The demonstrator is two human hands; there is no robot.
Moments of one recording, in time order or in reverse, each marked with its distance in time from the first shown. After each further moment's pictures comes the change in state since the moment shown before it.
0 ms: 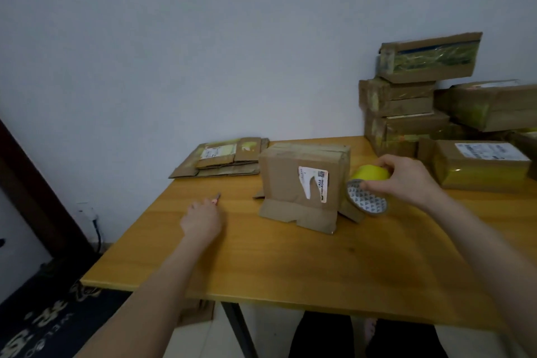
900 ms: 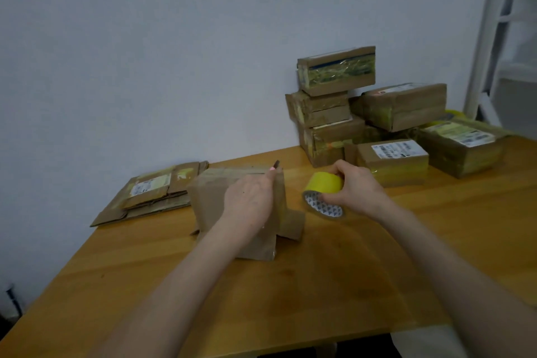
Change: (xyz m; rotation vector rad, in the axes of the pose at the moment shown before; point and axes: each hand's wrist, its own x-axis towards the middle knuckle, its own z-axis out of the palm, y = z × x) left_hand -0.081 0.208 -0.087 0.043 0.252 0.742; right_hand -0.007 0.038 -0.030 0.026 0.044 0.072
